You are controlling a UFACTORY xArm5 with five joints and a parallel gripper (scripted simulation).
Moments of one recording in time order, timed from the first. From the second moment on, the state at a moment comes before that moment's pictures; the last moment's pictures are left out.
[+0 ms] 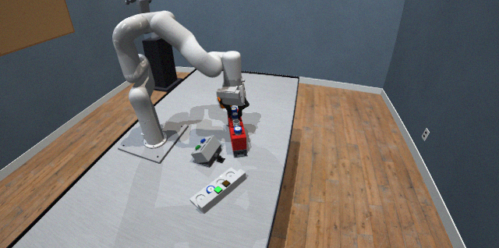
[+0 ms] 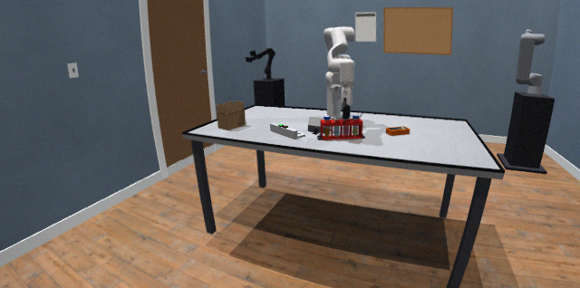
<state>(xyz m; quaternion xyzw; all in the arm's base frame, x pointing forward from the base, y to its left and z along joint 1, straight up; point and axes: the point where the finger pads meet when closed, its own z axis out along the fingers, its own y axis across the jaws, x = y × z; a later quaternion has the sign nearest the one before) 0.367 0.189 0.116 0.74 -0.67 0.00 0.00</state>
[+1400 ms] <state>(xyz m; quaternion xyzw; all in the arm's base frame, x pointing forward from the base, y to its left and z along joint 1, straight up) 0.367 0.189 0.118 0.94 -0.34 0.00 0.00</state>
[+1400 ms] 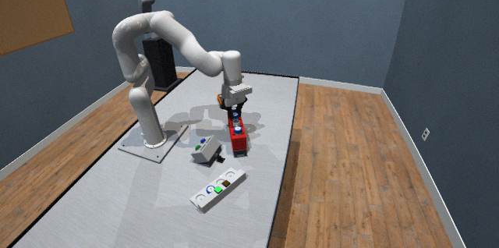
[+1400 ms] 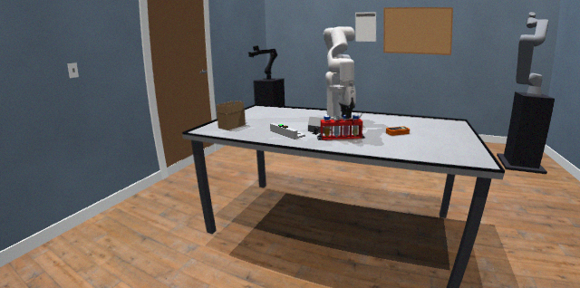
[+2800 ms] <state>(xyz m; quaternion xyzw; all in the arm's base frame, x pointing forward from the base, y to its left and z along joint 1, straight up) 0.367 0.190 0.118 0.74 -0.67 0.00 0.00</state>
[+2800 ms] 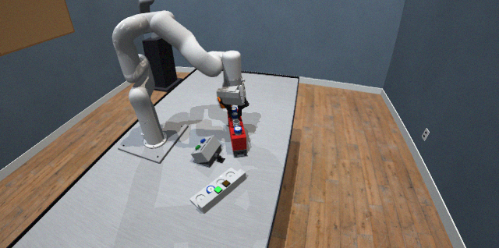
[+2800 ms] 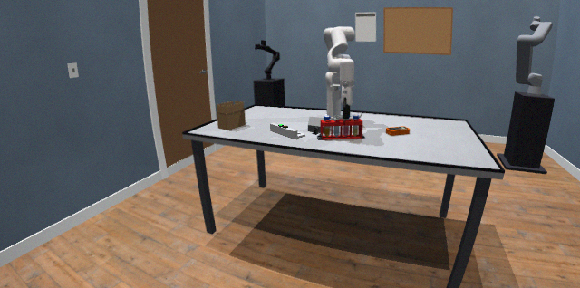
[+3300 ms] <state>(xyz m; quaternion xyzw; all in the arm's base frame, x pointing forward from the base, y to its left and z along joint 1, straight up) 0.367 0.189 0.117 0.75 -0.66 0.00 0.00</state>
